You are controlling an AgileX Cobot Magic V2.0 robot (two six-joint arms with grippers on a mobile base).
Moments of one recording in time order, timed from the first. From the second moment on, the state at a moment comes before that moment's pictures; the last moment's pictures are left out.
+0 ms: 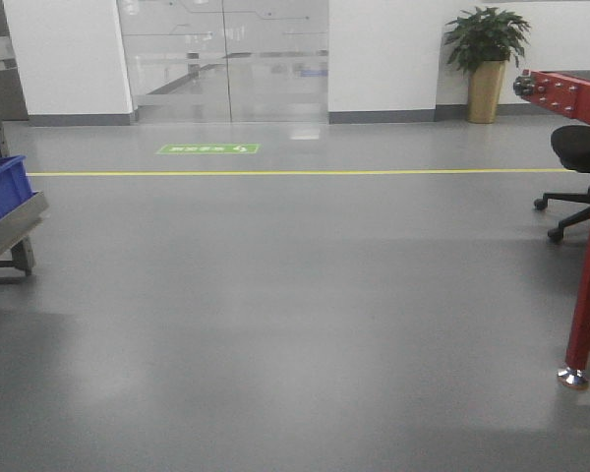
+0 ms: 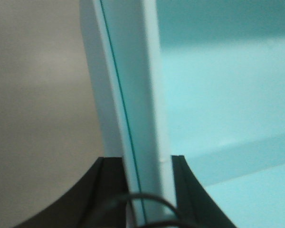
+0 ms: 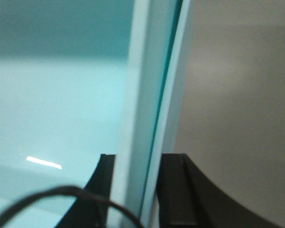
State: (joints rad) left arm -0.36 1.42 -1.76 -0.21 1.00 -0.01; right arm 0.38 1.43 -1.77 0.08 0.97 0.17
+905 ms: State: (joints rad) left arm -0.36 1.42 -1.76 -0.21 1.00 -0.01; right arm 0.38 1.43 -1.77 0.08 0.96 0.17
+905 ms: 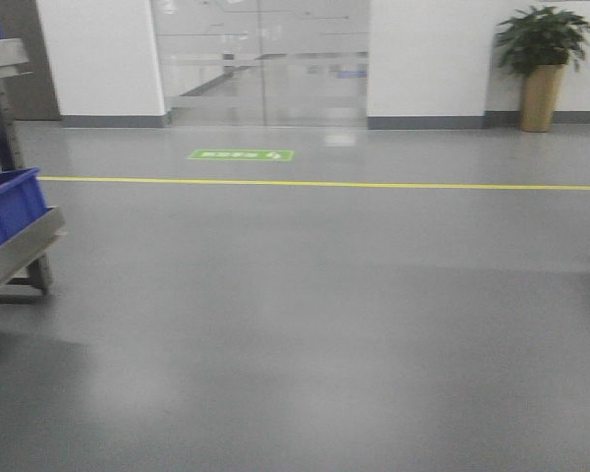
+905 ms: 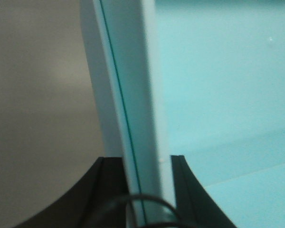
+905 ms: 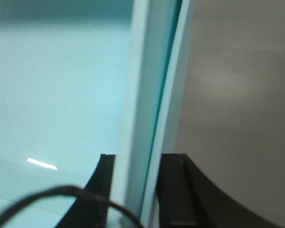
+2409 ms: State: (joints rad) left arm -0.36 1.42 -1.76 -0.21 1.00 -0.01; right arm 0.38 1.43 -1.77 0.08 0.96 0.17
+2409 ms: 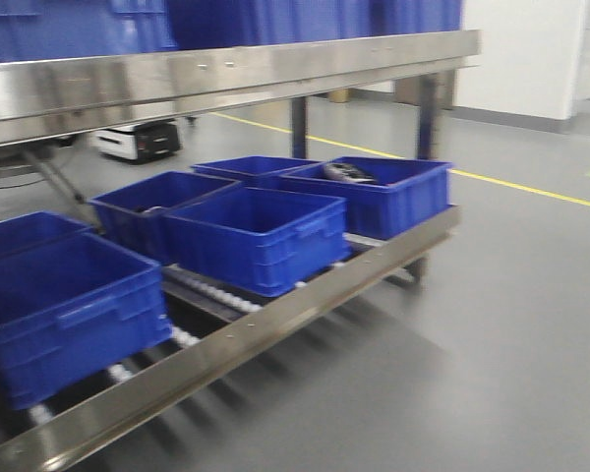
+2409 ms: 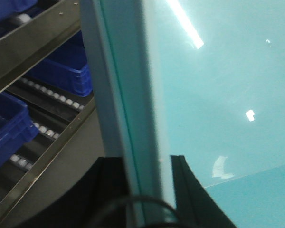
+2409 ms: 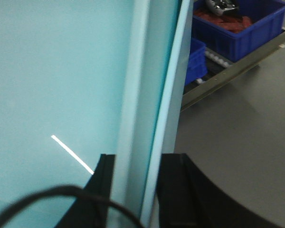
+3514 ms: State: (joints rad) left arm -0.36 1.42 -1.76 -0.21 1.00 -0.01; right arm 0.38 1.43 -1.77 0.08 0.96 0.17
